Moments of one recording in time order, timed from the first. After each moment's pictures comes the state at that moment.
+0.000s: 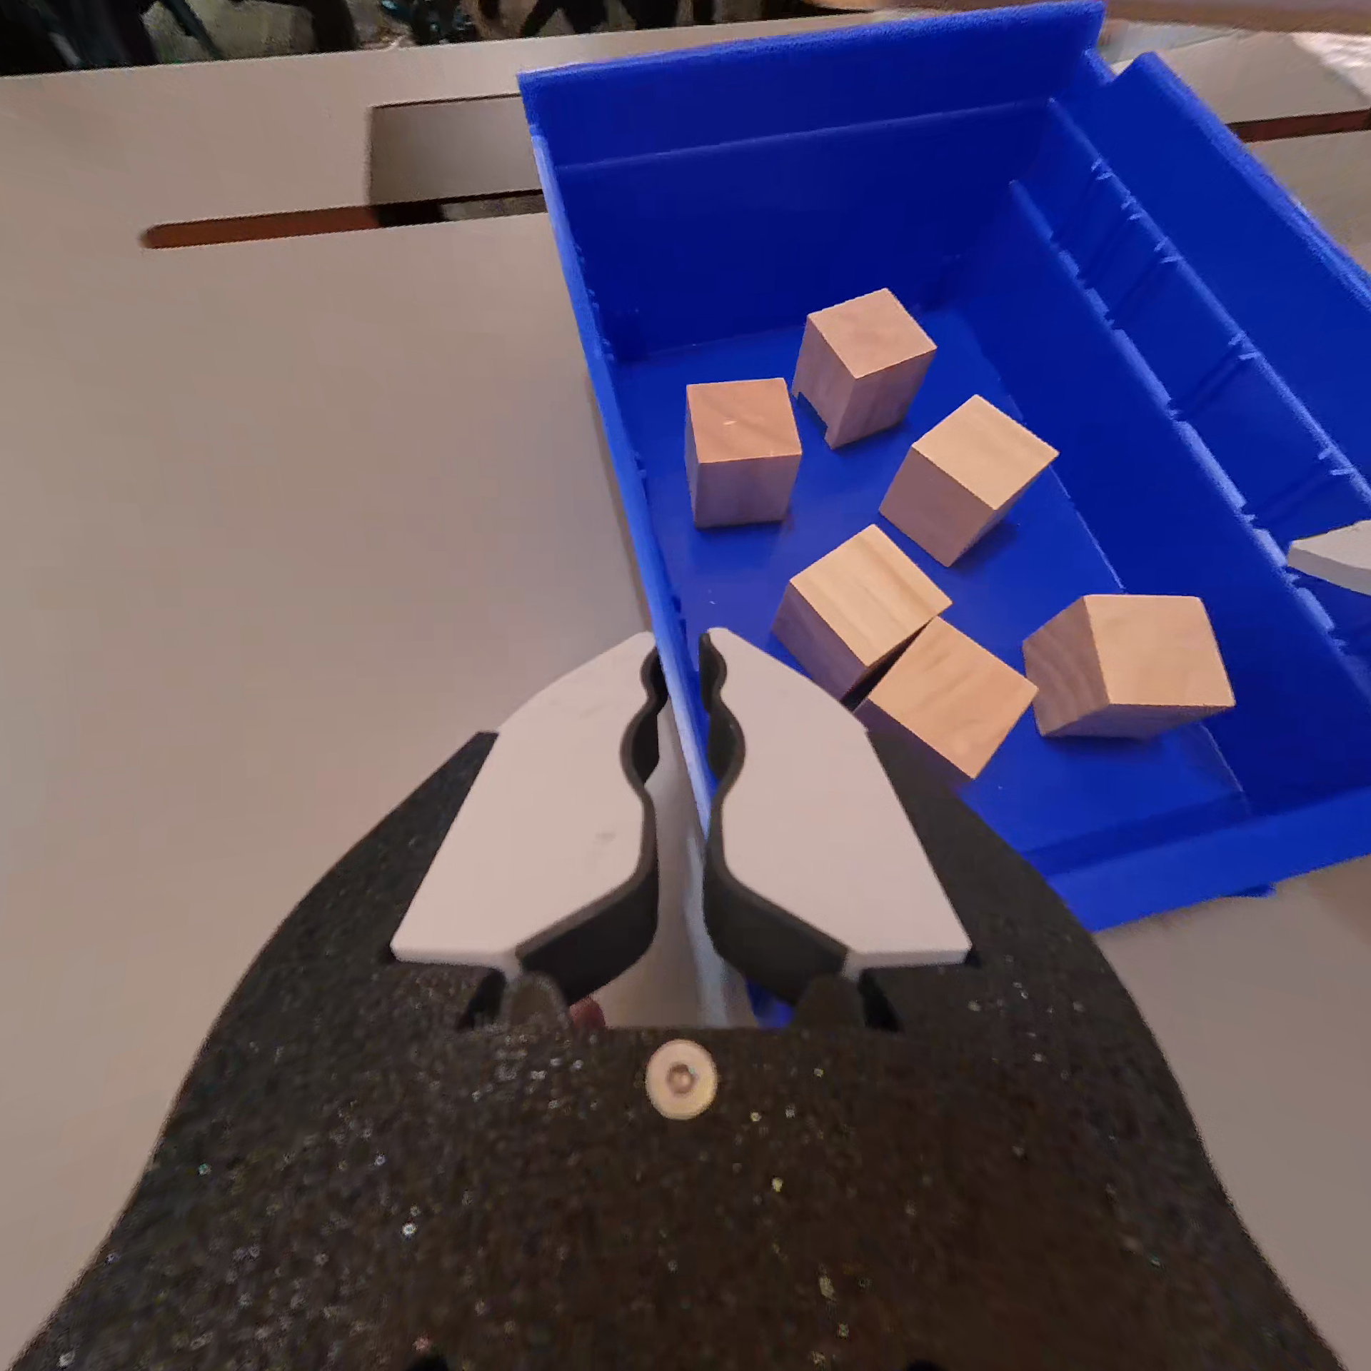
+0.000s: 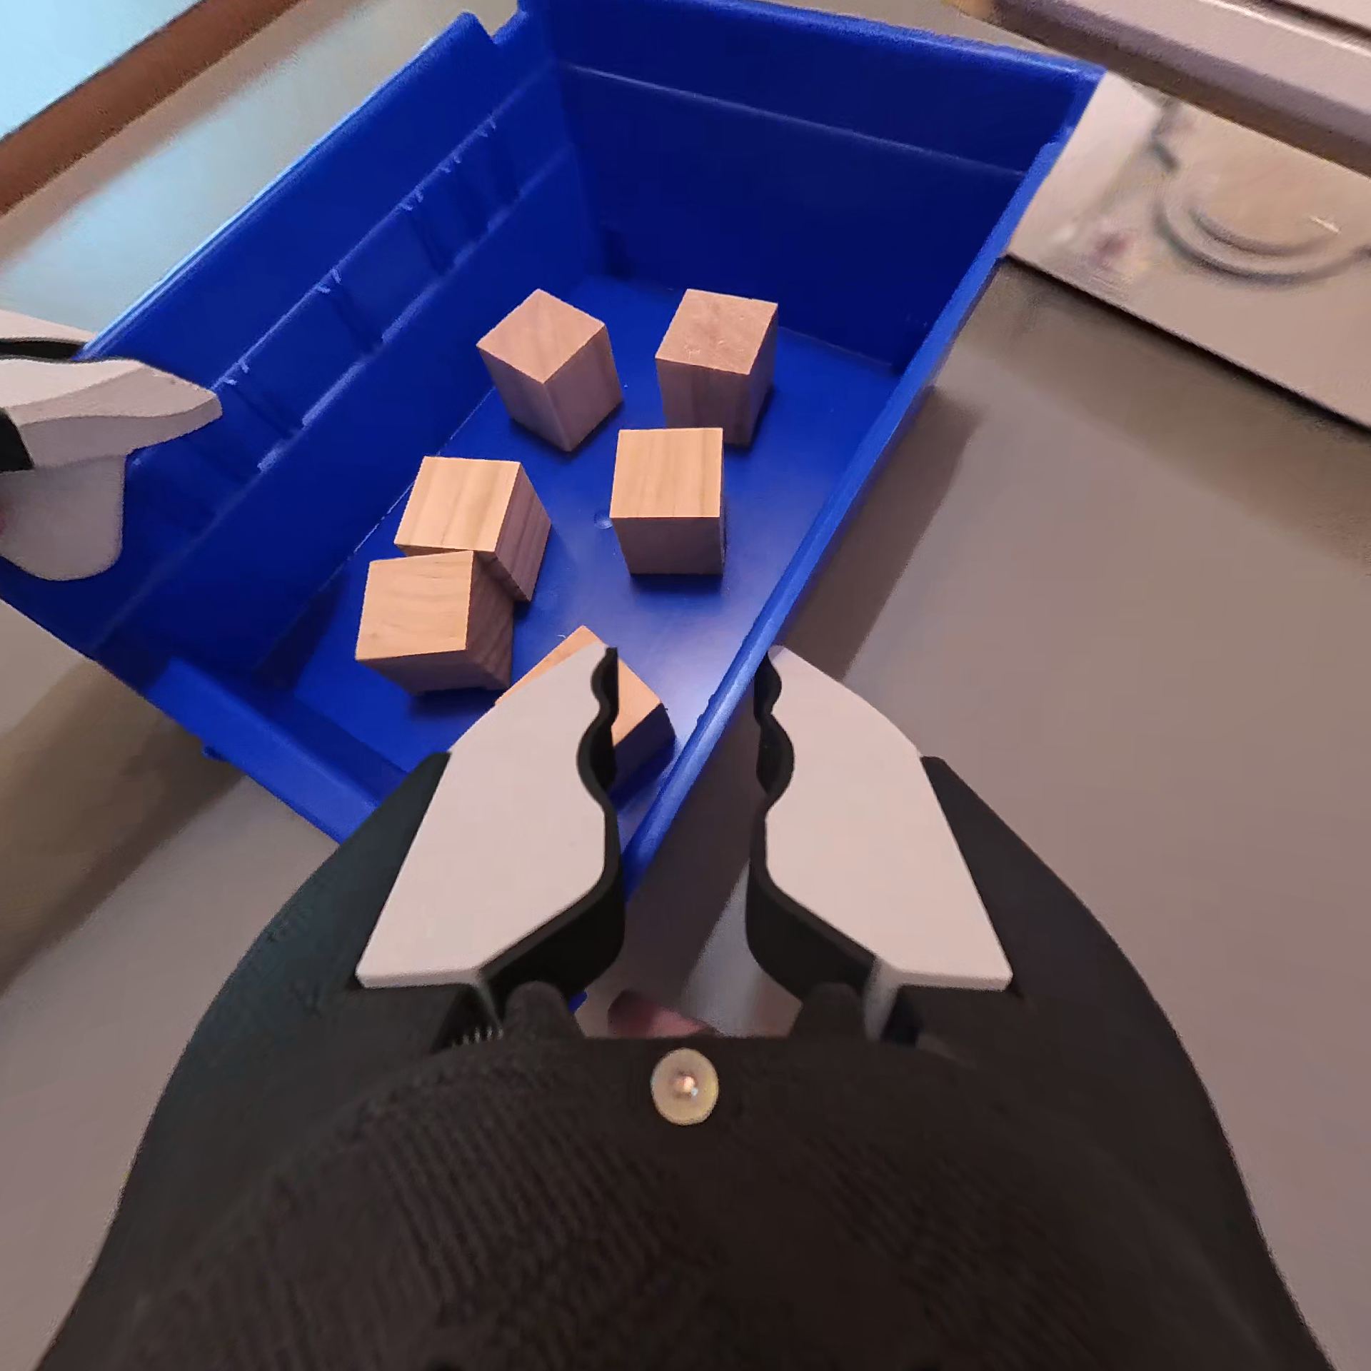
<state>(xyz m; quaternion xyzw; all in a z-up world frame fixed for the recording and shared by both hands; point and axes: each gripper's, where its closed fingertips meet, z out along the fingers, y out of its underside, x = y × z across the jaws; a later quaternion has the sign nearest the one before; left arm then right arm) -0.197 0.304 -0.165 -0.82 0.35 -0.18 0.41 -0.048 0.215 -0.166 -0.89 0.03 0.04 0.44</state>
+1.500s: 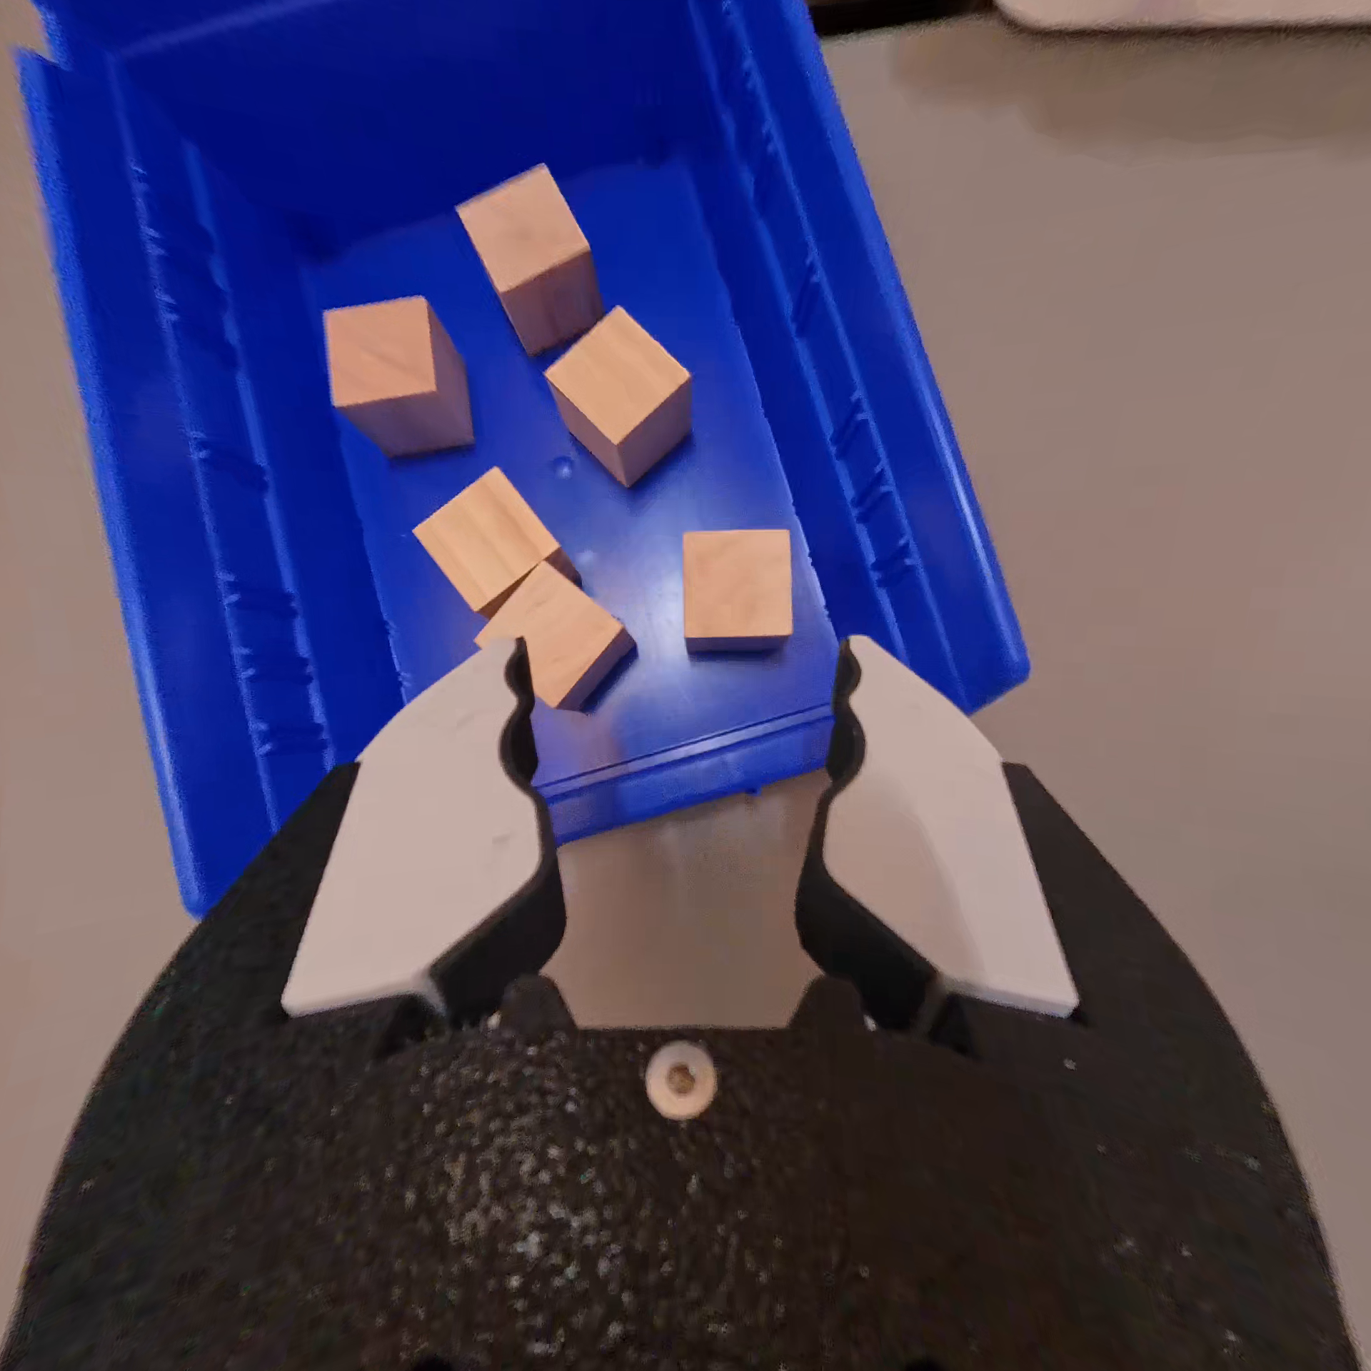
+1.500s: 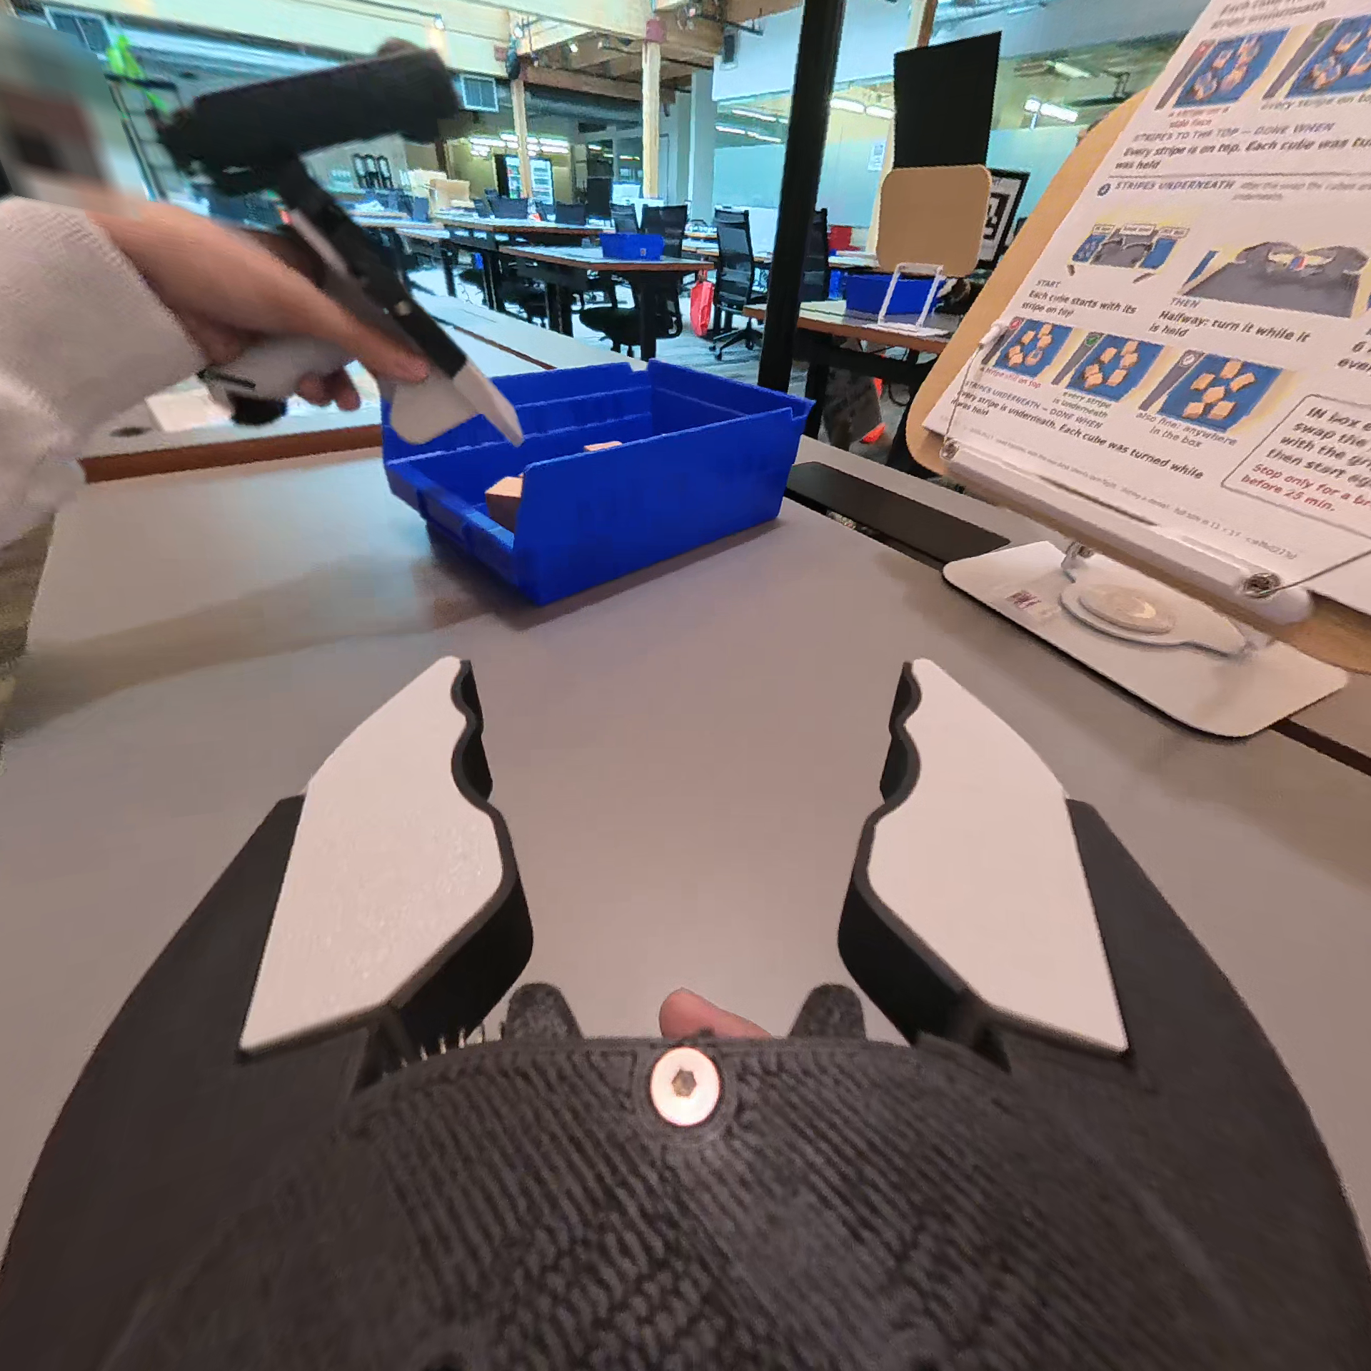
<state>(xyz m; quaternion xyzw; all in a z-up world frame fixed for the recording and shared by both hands) -0.222 0.347 -0.144 -0.88 0.37 -0.11 0.29 -0.022 0.108 -0.105 -0.73 -0.13 0.09 0.67</state>
